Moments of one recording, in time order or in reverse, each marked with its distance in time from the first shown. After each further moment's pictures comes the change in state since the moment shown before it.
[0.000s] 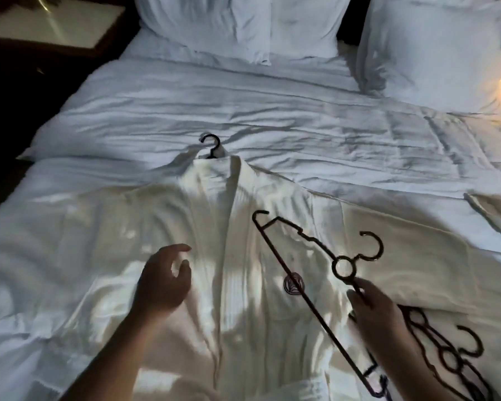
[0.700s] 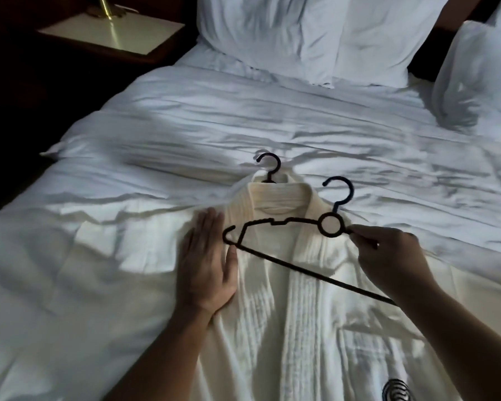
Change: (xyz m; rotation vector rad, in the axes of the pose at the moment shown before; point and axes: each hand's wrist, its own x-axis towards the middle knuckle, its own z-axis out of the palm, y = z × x) left_hand 0.152 -0.082 0.087 0.256 0.383 0.343; right_hand 0.166 -0.155 0.145 -0.238 0.069 -0.474
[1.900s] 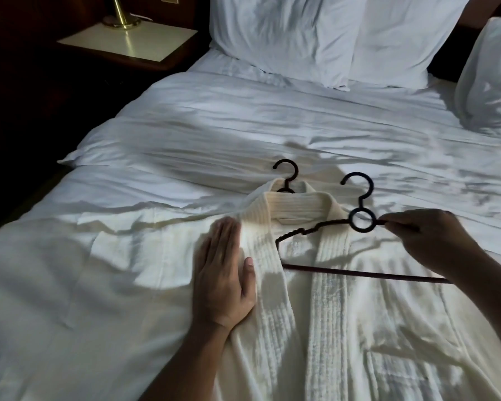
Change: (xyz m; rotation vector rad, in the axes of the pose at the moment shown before) left_hand 0.002 -0.001 0.001 0.025 0.031 0.021; right_hand 0.069 0.014 -0.016 -0.107 -0.095 -0.092
